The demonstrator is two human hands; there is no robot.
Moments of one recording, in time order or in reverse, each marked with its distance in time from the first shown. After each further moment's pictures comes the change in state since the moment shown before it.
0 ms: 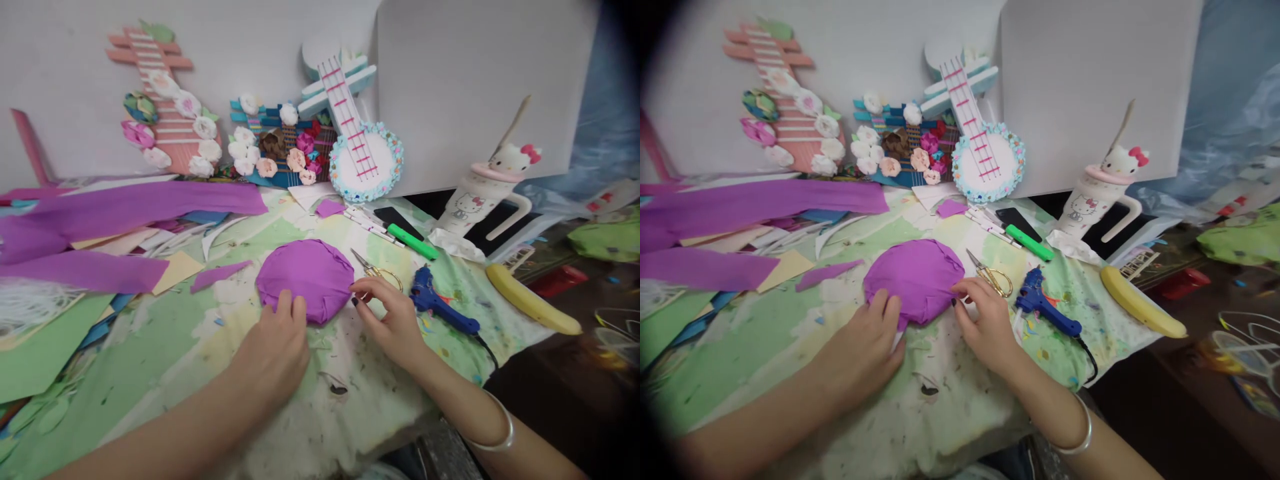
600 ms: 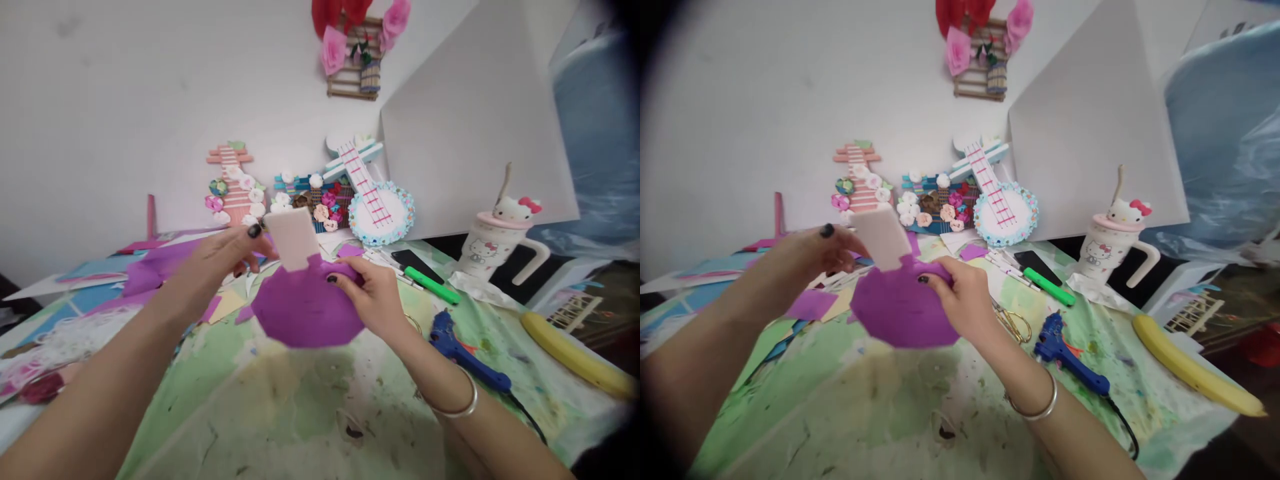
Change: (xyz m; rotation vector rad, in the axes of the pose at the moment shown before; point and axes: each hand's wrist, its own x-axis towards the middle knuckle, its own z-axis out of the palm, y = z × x) left_hand 0.008 -0.098 -0.129 -0.967 0.384 -0.308; right_hand 0.096 -0.057 -0.006 0.171 0.103 -0.158
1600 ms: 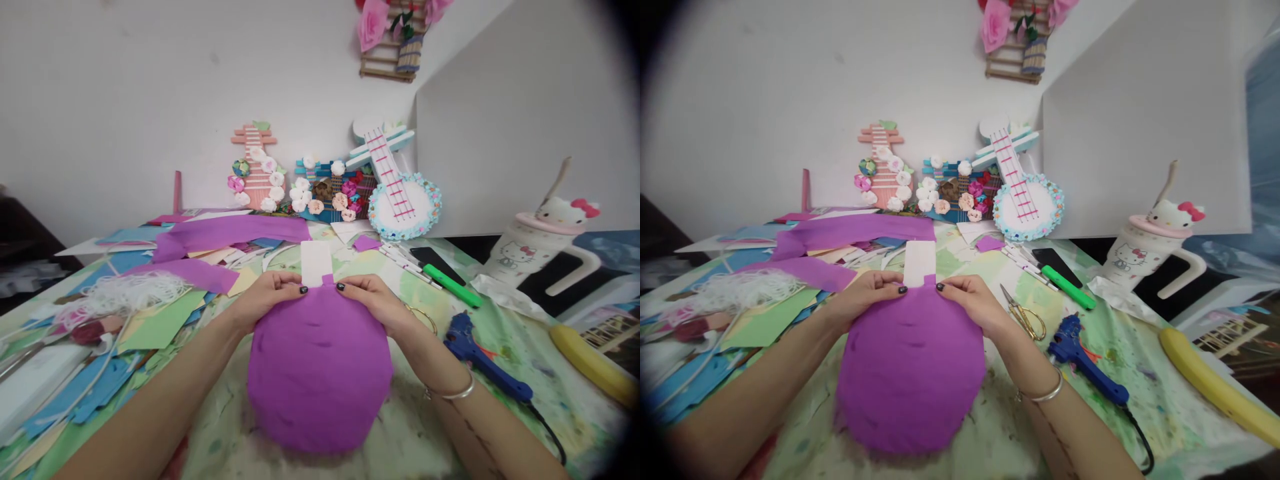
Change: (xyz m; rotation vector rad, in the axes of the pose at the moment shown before) left_hand -0.025 -0.076 0.052 -0.721 -0.213 -0.483; right_hand -0.018 0.030 0.025 0.835 -0.509 0.737
